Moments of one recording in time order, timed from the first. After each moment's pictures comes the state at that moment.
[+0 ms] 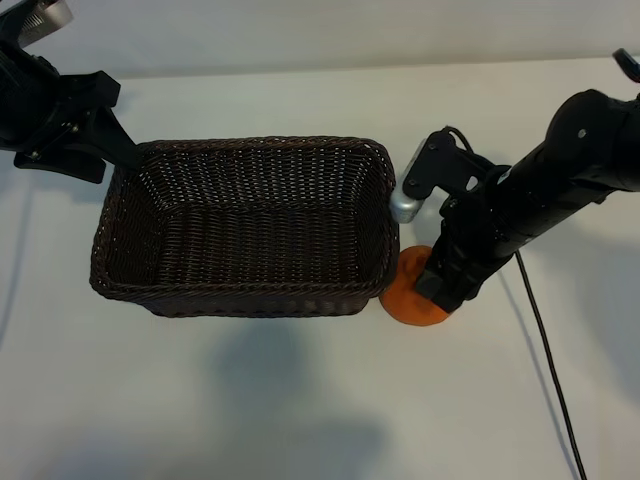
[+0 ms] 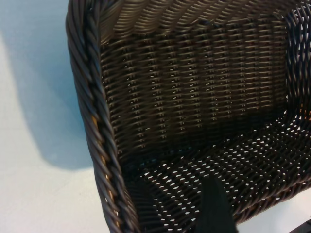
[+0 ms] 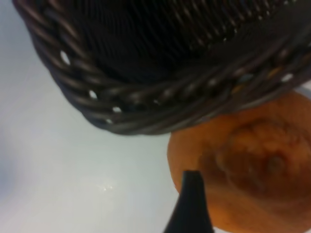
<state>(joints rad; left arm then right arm) 0.05 1.71 -1.37 -0.52 1.18 0.27 0.30 1.77 -0.98 0.58 0.60 -1.02</state>
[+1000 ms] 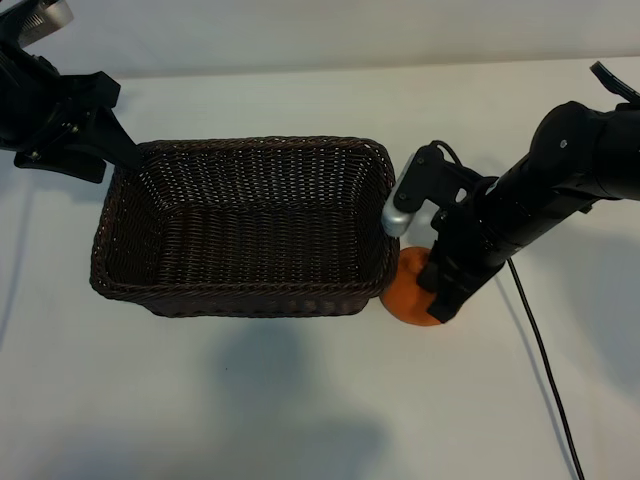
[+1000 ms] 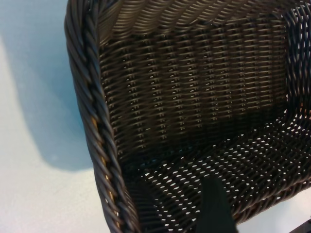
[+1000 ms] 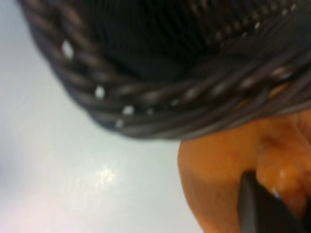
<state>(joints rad) 0.05 1.71 -1.37 -0.52 1.18 0.28 0.32 1.81 -0.98 0.56 0.60 -1.04</state>
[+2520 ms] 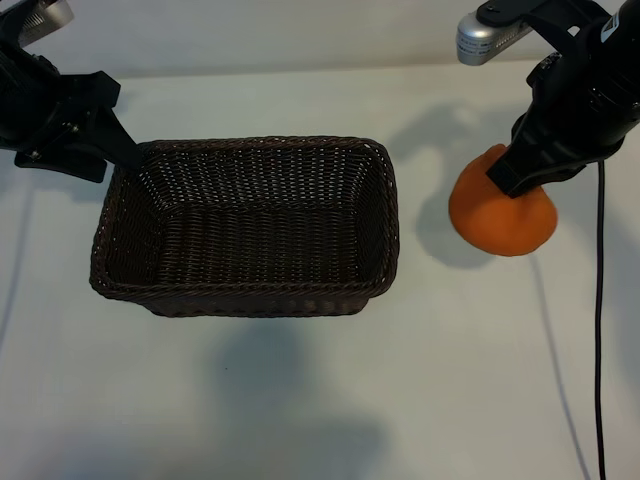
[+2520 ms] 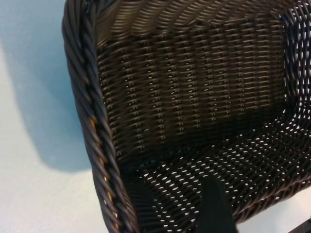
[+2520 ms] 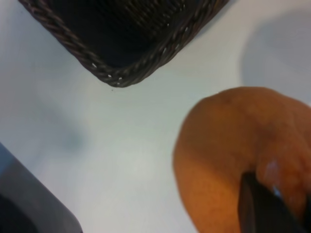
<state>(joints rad) 0.05 1.71 -1.37 -0.53 1.18 0.28 0.23 1.55 -1.35 0.28 1.20 -0.40</state>
